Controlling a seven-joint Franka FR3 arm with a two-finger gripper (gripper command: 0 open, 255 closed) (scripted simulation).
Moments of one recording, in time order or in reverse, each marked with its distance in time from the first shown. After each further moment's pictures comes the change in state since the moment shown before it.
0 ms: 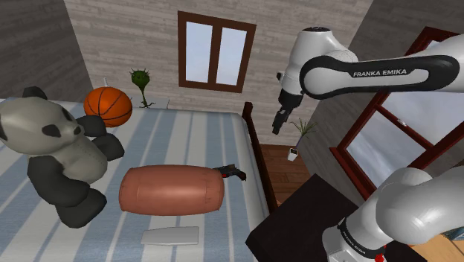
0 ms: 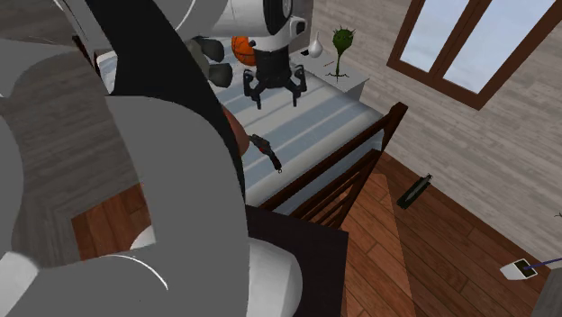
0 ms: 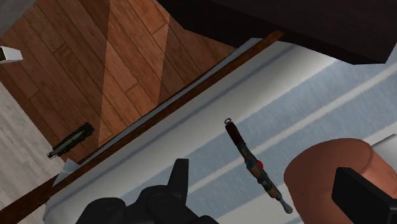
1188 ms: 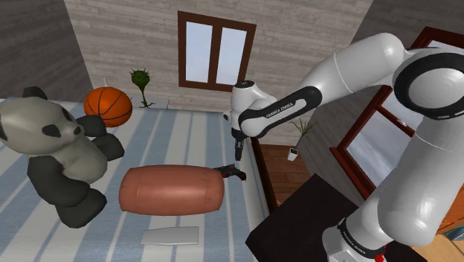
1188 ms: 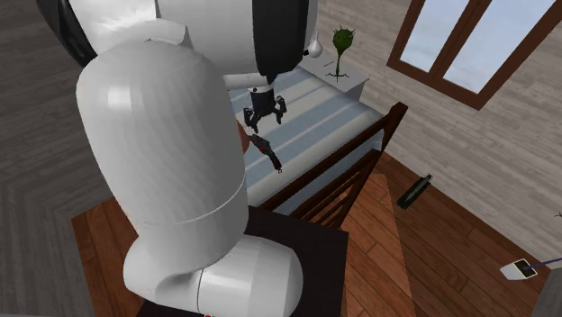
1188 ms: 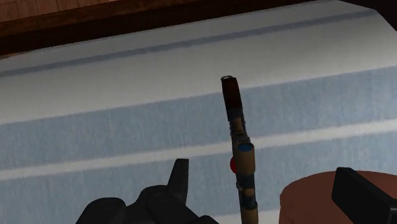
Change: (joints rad) arm 0.071 0.674 0.047 0.221 -0.113 0.349 -0.238
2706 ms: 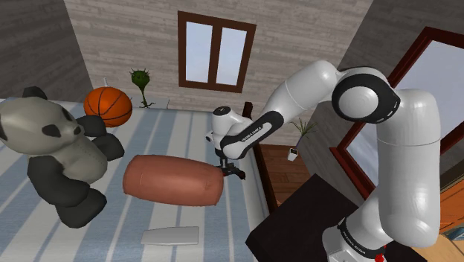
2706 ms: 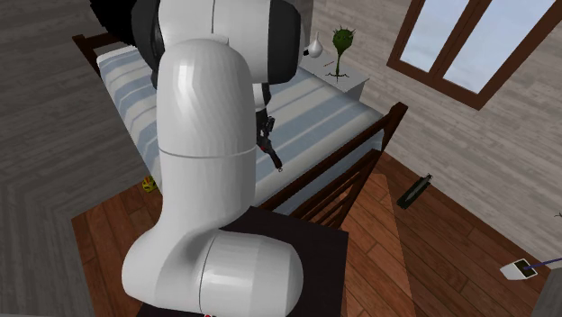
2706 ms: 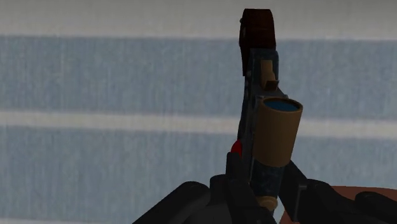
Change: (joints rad) arm 0.059 0.354 -0.006 0.201 -0.103 0.118 -0.034
